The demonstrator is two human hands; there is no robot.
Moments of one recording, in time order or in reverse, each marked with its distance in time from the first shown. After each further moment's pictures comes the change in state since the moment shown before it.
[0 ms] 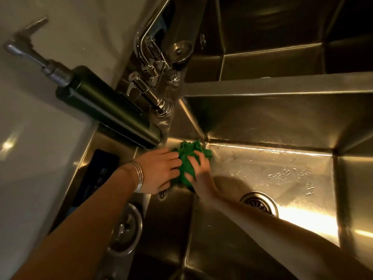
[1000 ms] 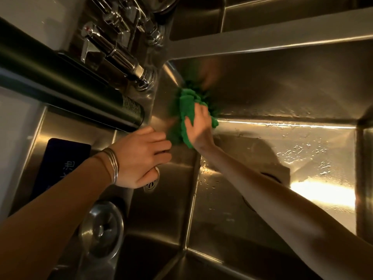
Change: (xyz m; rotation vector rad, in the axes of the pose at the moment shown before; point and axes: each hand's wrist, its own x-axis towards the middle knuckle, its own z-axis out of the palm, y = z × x) left_hand 0.004 -0.011 0.018 -0.091 0.090 0.040; right_hand 0.076 -0.002 -0.013 0.057 0.194 0.204
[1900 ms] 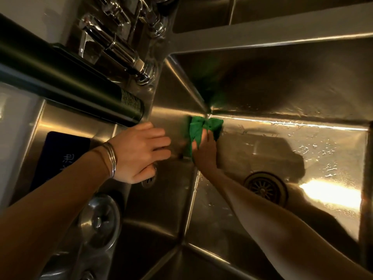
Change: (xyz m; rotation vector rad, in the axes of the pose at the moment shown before) left_hand -0.001 -0.001 0.001 -0.005 -0.039 -0.002; right_hand -0.042 0.064 0.035 -0.054 -0.099 0.153
